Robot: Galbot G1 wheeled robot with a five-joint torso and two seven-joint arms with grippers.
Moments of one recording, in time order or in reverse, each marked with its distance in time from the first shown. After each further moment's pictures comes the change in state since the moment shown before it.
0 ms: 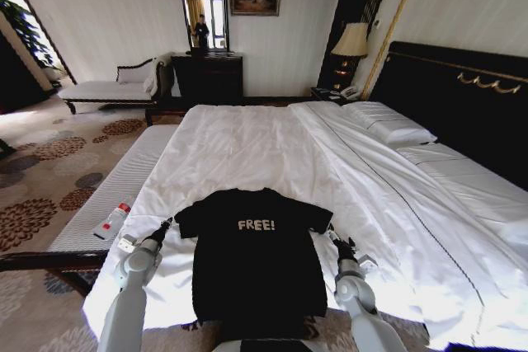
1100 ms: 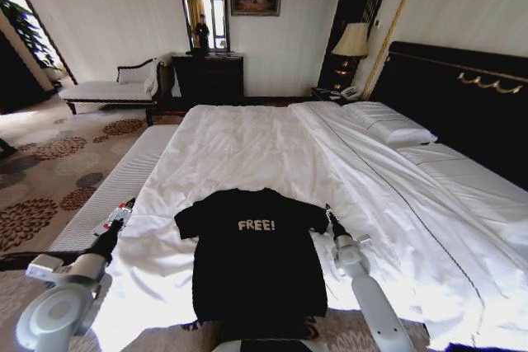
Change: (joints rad) left arm 0.306 -0.003 -0.237 -0.578 -0.233 0.014 -0.059; right arm 0.266 -0.055 -0.020 -0.310 0.415 -0.062 -0.277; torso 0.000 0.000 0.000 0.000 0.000
